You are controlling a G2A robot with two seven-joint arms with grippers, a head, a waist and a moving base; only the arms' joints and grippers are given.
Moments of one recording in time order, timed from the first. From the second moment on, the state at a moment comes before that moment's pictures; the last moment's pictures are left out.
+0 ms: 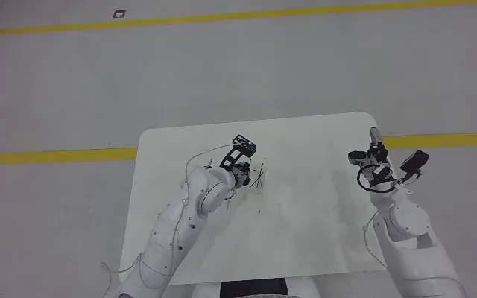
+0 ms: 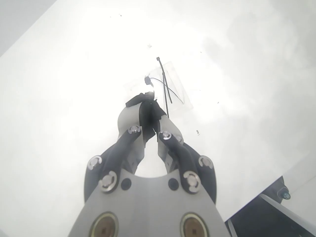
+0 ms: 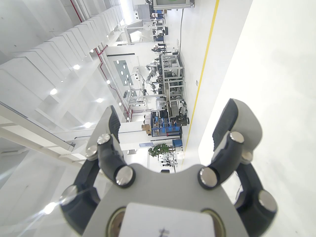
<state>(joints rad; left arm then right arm) 1.24 -1.44 -1.05 -1.62 1.30 -0.16 -1.02 -1.73 -1.15 1.60 -1.80 0.42 0.00 0.00</state>
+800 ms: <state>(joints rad) 1.29 -1.40 -1.09 -1.68 1.38 -0.21 -0.95 -1.73 -1.15 1.60 -1.80 0.42 0.00 0.00</state>
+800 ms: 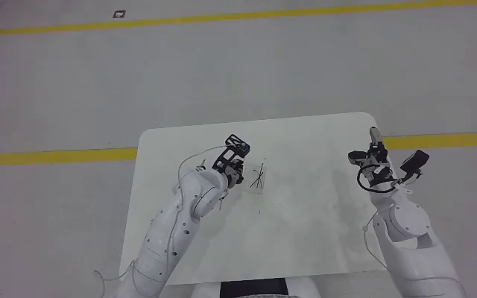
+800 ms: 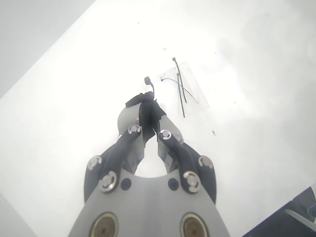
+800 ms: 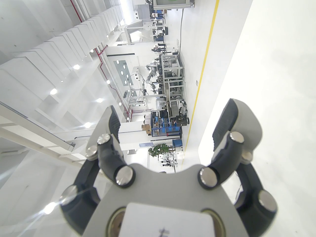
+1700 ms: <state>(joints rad) 1.29 -1.36 -1.07 -1.68 1.35 -0.34 -0.88 -1.73 -1.15 1.60 -1.80 0.42 0.00 0.00</state>
